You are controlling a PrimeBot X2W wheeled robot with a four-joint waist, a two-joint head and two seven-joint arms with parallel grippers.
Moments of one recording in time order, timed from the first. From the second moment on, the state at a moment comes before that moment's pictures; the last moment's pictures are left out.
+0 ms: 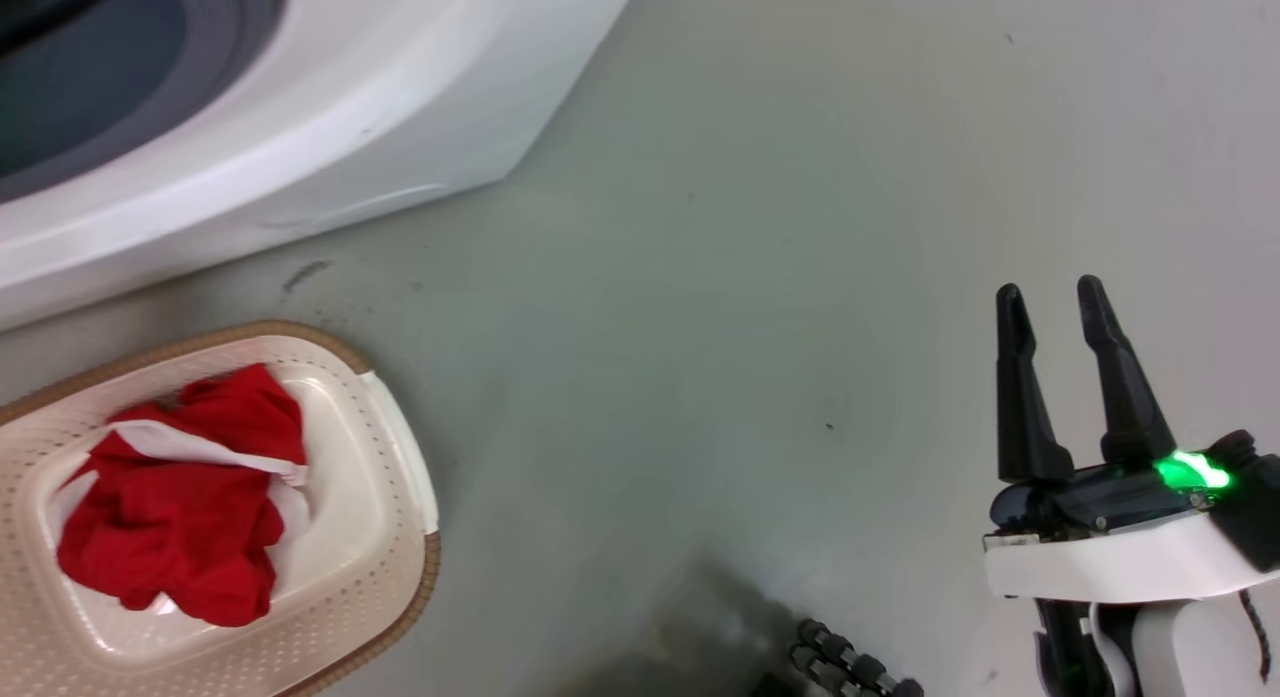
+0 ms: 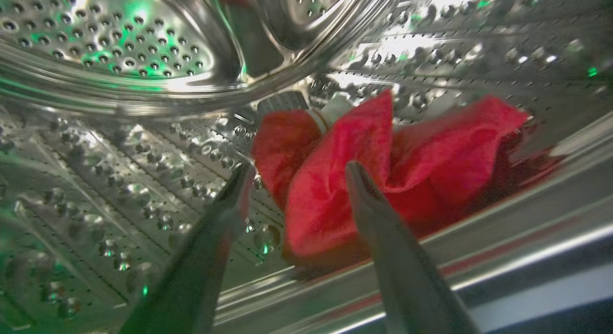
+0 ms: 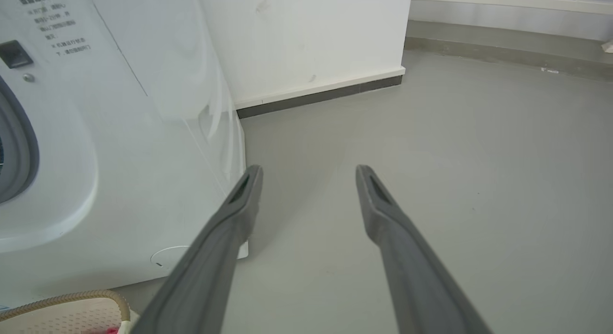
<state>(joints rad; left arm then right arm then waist) -1.14 0.72 -0.23 0.61 -0.39 -0.13 0.27 -0.11 -0.05 0.08 -0.12 0.35 0.13 -0.26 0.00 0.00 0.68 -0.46</state>
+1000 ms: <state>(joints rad) -1.60 0.67 -0.53 0.99 -0.53 -0.13 0.59 -0.02 -0.05 0.16 -0.22 0.36 0.13 -0.26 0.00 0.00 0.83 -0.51</state>
